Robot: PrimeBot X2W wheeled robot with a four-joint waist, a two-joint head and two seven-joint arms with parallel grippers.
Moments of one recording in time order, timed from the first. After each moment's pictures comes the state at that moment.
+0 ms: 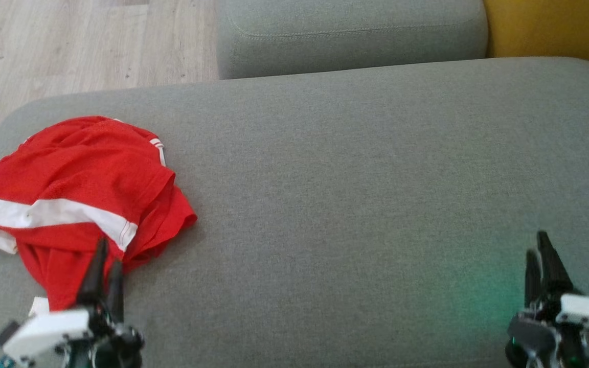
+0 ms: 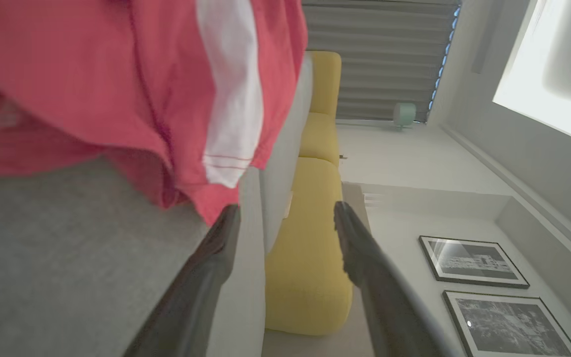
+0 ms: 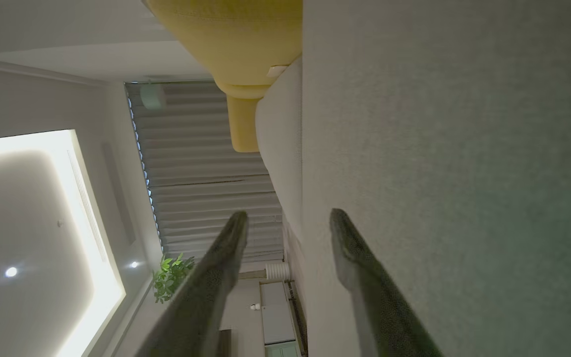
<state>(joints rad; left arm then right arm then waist) -0.03 0.04 0.08 0.32 -1.62 -0.12 0.10 -0.03 -0.04 -0.13 0.33 1.61 0.13 0.11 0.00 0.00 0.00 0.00</state>
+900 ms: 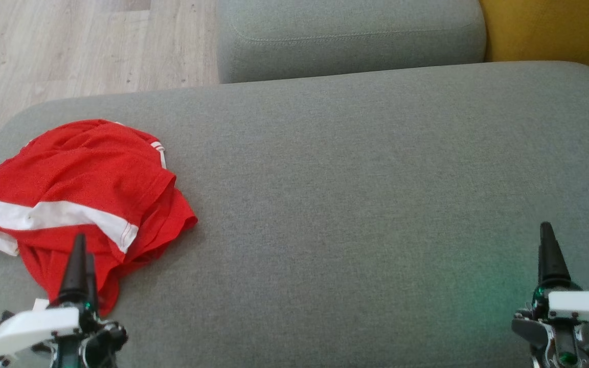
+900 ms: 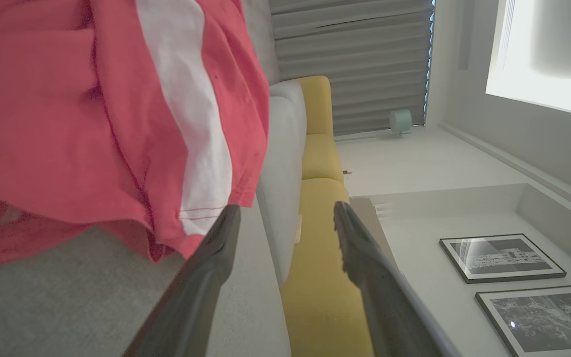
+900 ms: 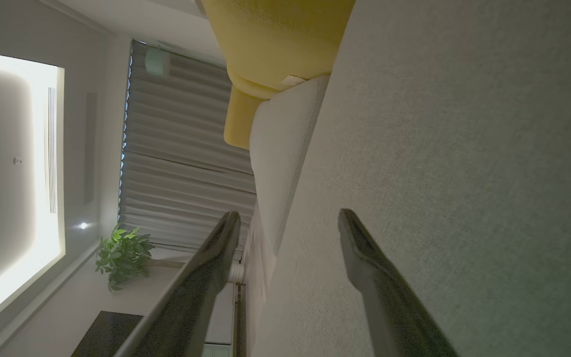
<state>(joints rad) 0.00 0.03 0.12 0.26 -1.46 -0.11 0.03 -0.01 -0.04 -0.13 0.30 1.33 0.13 0.03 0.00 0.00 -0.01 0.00</state>
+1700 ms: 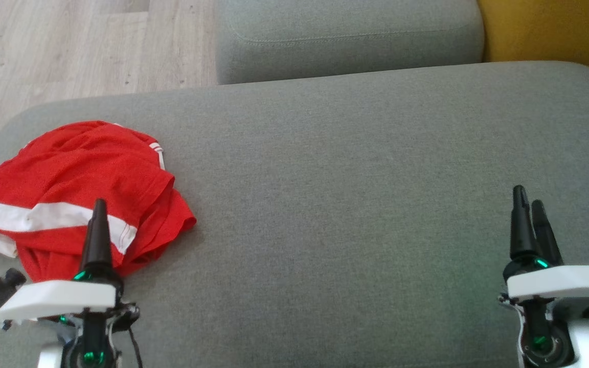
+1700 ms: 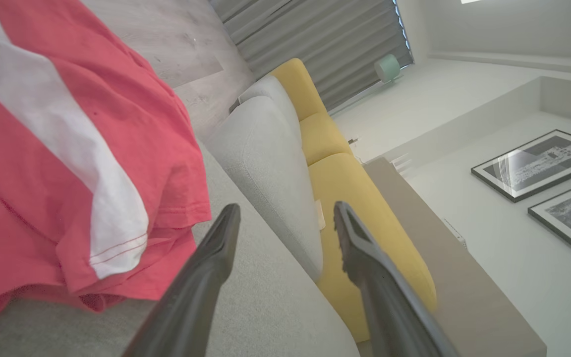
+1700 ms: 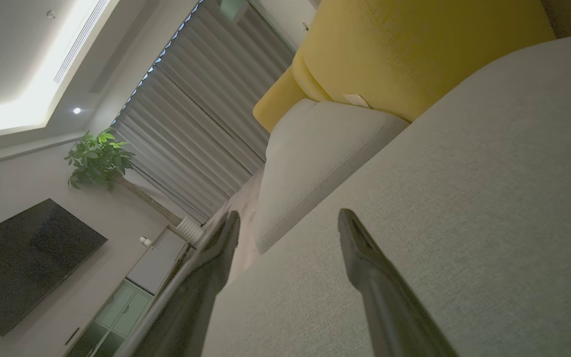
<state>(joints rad) 0.00 0.03 0.04 0.08 -1.10 -0.04 -0.04 -0.04 -0.04 -0.05 0.16 0.82 0.13 -0.03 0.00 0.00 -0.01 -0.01</state>
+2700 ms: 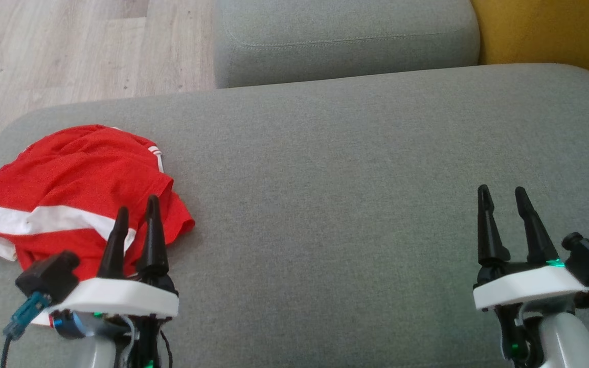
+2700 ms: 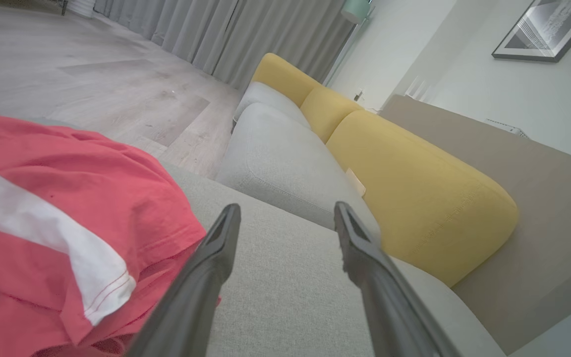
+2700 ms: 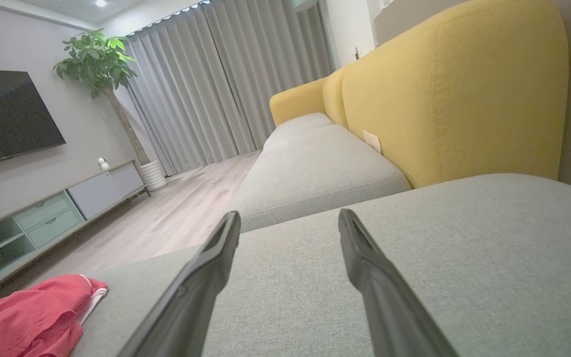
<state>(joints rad) 0.02 0.03 -0.11 0.01 -0.60 0.03 -0.12 -0.03 -0.04 0.00 0.14 0.35 0.13 -0.12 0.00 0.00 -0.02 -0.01</state>
